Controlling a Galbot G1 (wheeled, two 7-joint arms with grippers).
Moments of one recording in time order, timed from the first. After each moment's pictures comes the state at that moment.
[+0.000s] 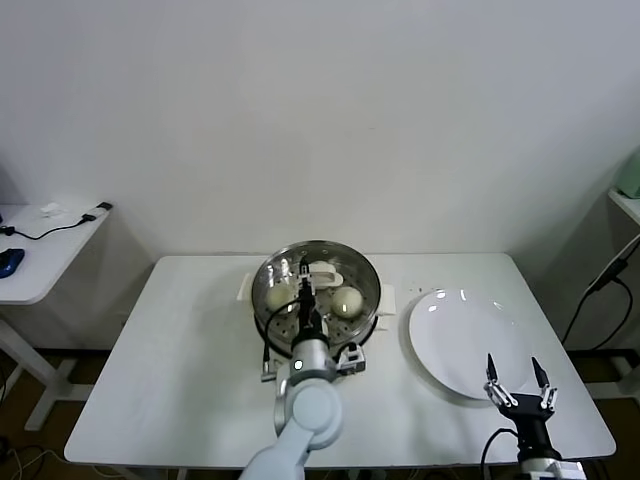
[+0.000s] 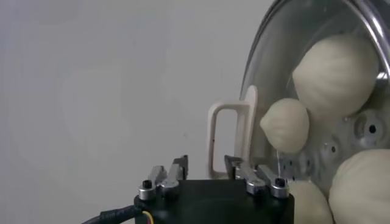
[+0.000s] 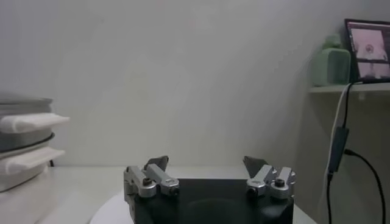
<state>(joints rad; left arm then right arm) 1.05 -1.55 0.06 -1.76 1.60 0.70 0.17 -1.64 1.30 0.70 1.79 0.30 0.31 0.03</state>
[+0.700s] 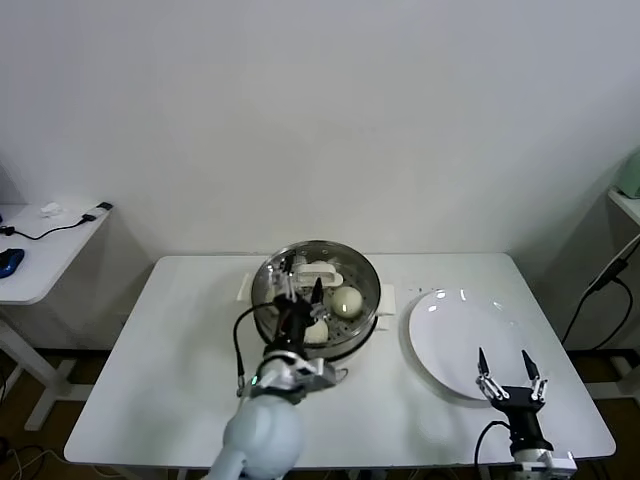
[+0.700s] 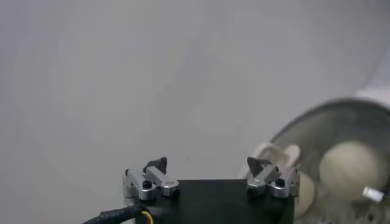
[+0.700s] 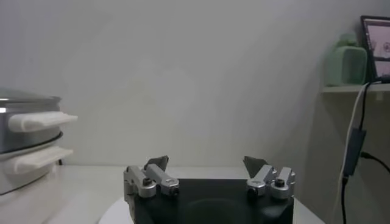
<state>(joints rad) 1.21 -1.47 -0.07 -2.05 0.92 0.43 0.00 -1.60 1.30 0.68 1.77 0.28 0.29 0.02</state>
